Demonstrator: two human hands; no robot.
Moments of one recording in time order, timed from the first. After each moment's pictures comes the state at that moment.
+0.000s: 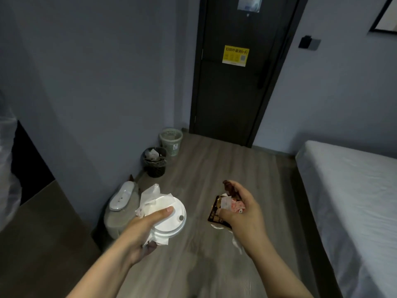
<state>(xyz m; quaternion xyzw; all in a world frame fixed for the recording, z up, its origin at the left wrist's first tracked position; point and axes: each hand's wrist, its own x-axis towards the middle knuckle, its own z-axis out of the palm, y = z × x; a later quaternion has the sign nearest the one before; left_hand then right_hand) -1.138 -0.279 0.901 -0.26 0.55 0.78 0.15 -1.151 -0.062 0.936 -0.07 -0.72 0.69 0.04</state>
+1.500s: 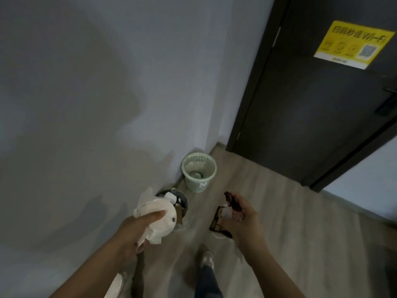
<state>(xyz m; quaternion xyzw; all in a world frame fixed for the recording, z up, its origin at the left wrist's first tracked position) -1.959 -0.494 0.812 -0.40 0.53 0.74 0.10 -2.017 -0.255 0.858 -0.06 -0.76 0.64 -0.13</state>
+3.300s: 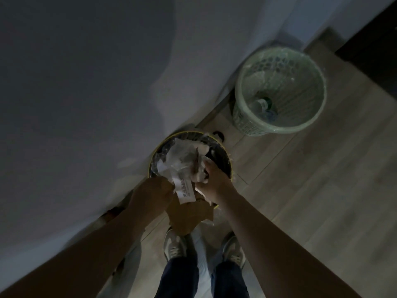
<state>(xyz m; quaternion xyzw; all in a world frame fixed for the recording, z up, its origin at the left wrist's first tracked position) -2.212 -0.619 0.263 -0.31 0.87 0.22 0.32 -2.332 -0.486 0.248 0.13 -0.82 0.24 -0.49</state>
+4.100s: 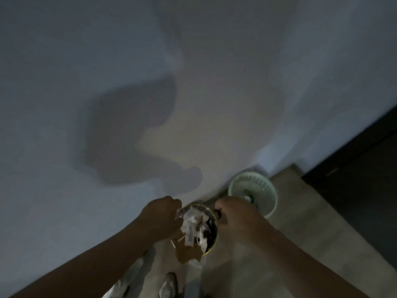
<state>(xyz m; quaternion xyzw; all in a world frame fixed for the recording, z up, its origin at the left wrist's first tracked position) -2.210 -0.583 0.723 -0.25 0.94 0.15 0.17 -2.367 -0.431 0.730 0.55 -0.80 0.07 -0.22</state>
